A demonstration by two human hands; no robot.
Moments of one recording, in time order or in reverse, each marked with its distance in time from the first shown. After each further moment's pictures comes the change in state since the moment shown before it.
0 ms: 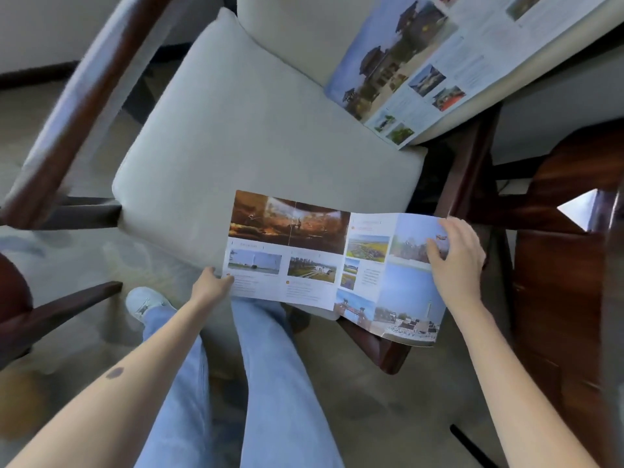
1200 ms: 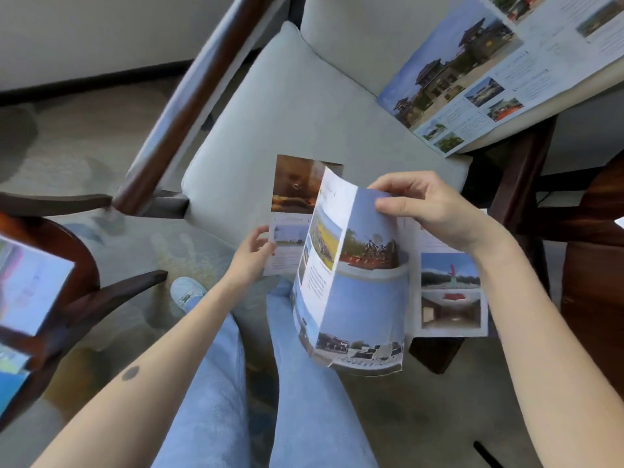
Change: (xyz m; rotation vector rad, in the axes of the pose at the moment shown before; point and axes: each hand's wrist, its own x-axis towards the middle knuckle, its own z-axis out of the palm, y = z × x) left_hand -0.042 0.023 -0.068 -0.538 -0.136 0.342; right_hand 0.004 -0.196 -0.054 0.895 -0.929 -0.388
